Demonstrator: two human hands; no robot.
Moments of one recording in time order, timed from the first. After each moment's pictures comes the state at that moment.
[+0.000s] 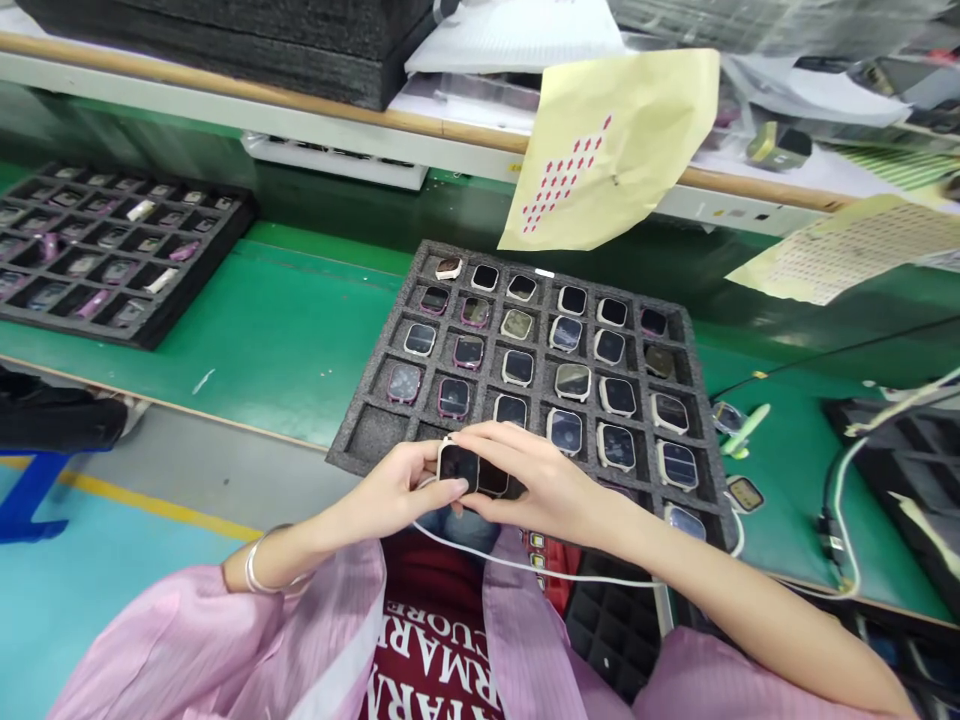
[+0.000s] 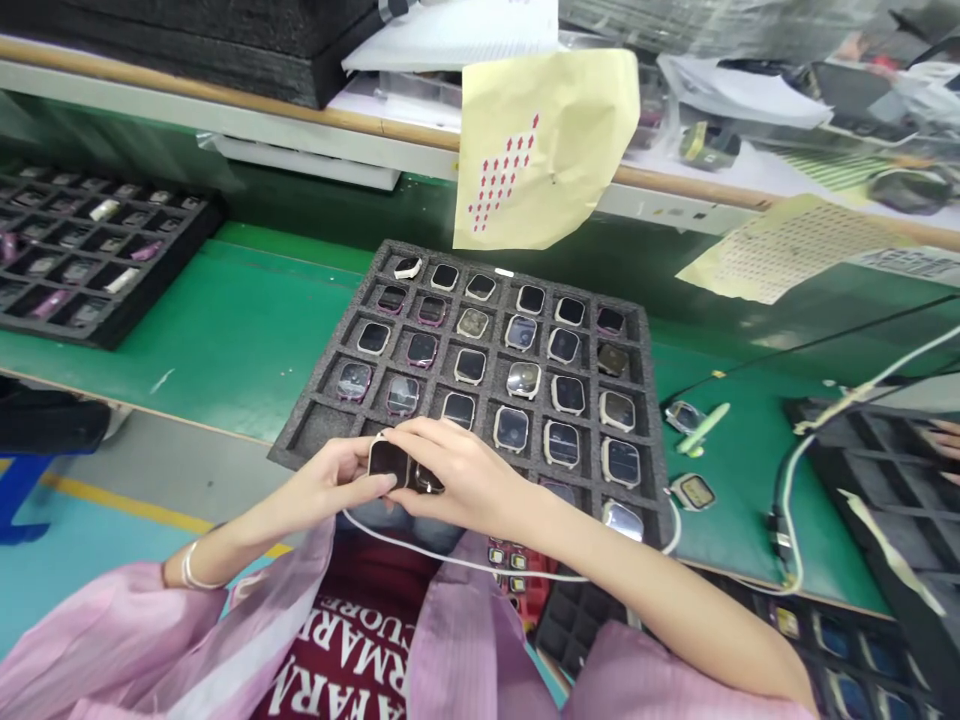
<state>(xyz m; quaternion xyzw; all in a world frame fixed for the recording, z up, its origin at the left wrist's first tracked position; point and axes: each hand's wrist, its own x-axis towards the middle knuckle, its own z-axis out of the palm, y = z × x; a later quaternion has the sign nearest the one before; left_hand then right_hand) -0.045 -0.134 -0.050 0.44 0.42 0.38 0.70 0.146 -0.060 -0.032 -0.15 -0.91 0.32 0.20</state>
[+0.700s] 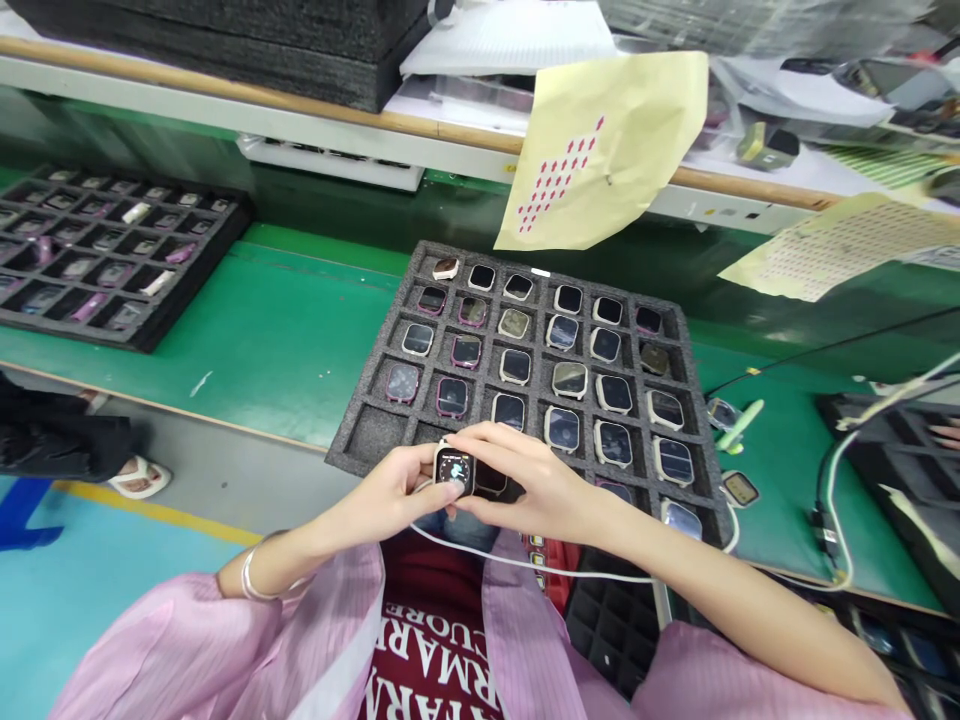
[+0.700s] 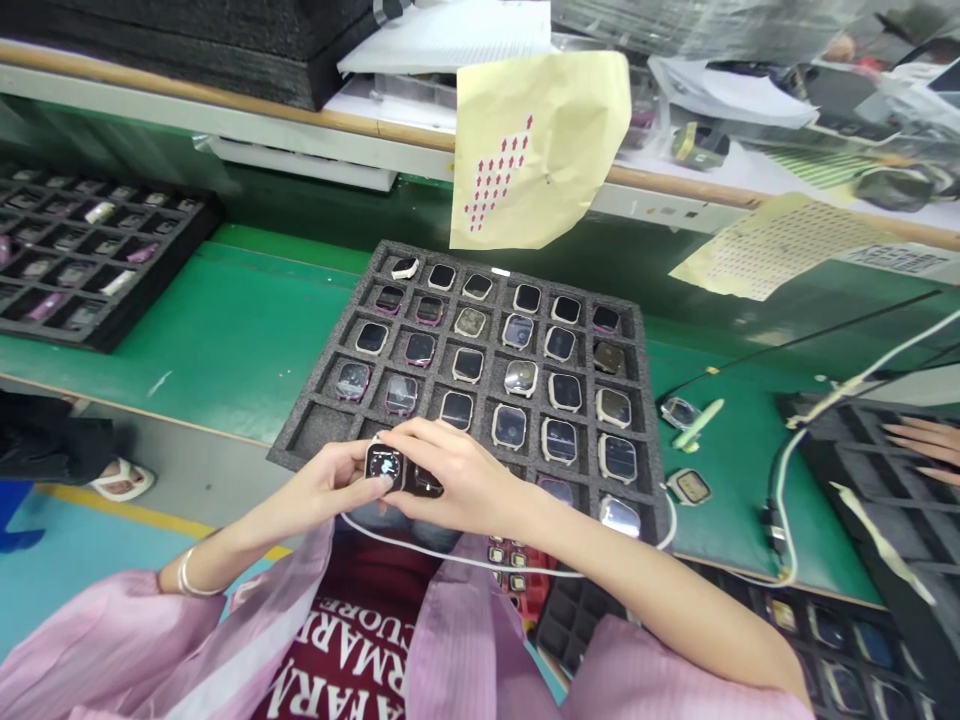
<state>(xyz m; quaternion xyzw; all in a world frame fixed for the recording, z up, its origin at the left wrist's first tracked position) -0.047 -0.139 -0.054 0.44 0.41 0.37 0.71 0.144 -0.062 -0.034 -0.14 -0.90 0.34 0.22</state>
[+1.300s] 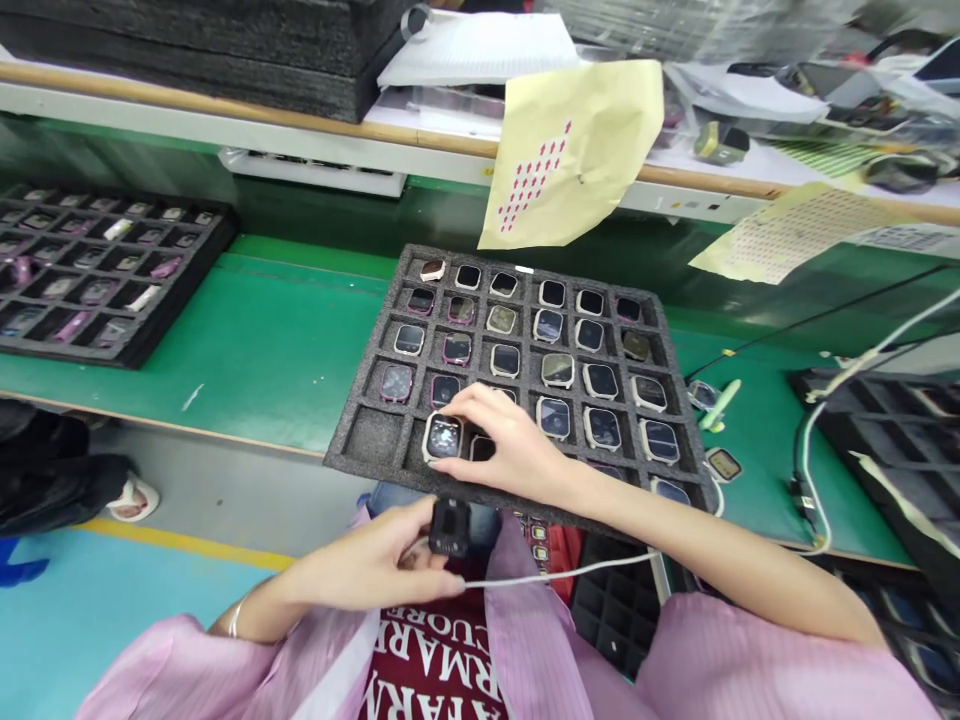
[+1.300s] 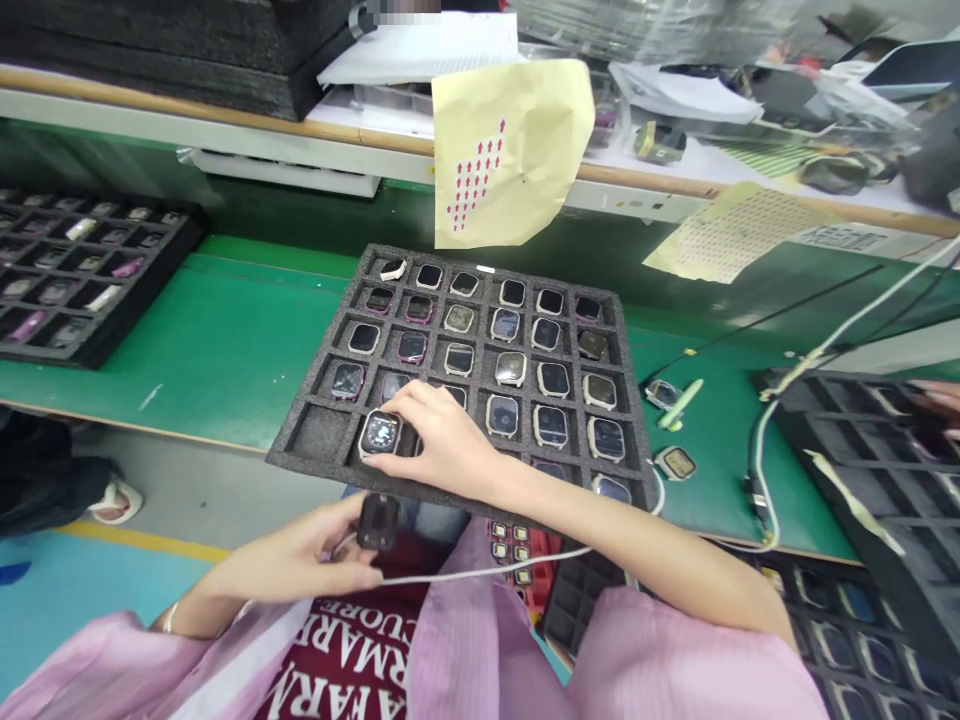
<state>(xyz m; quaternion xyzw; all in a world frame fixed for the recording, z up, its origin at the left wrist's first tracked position) -0.055 -0.181 -0.061 0.52 0.38 0.23 0.73 0.124 -0.058 -0.034 -0.25 -0.90 0.28 0.19</state>
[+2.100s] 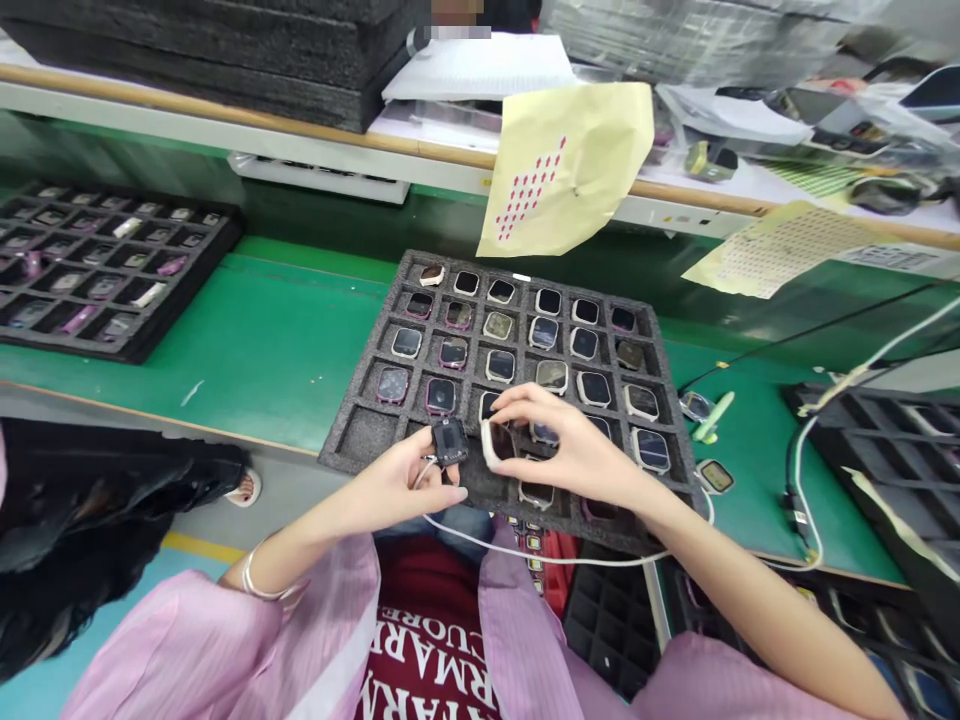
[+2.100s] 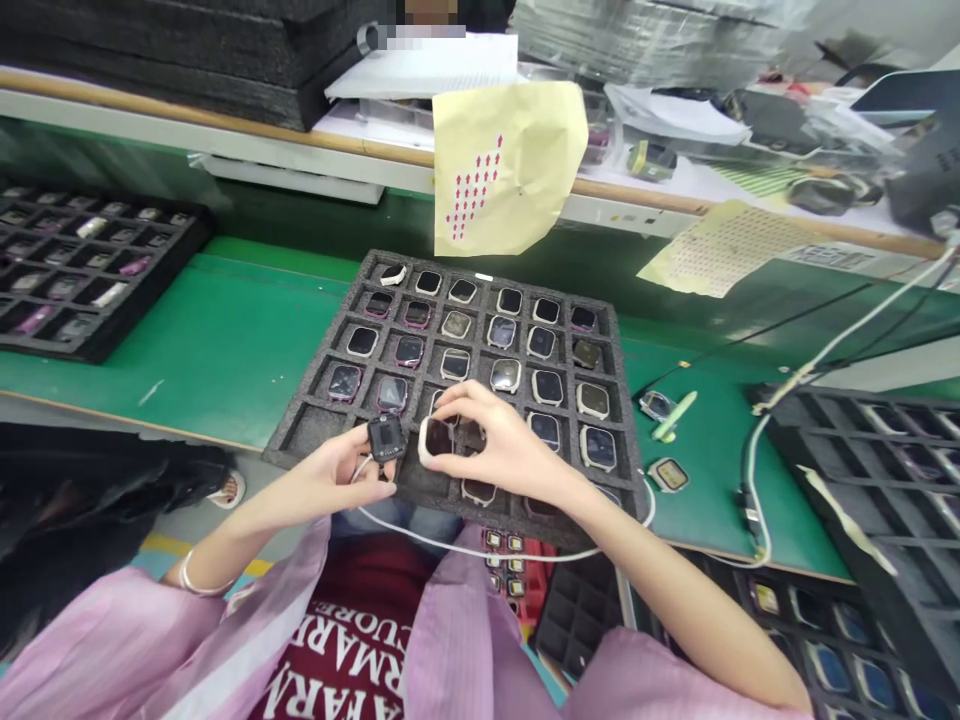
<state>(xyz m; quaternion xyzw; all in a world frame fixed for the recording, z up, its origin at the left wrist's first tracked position) -0.040 -0.132 -0.048 0.43 0.38 0.36 0.73 0.177 -0.046 -0.010 -0.29 -0.88 0.35 0.16</state>
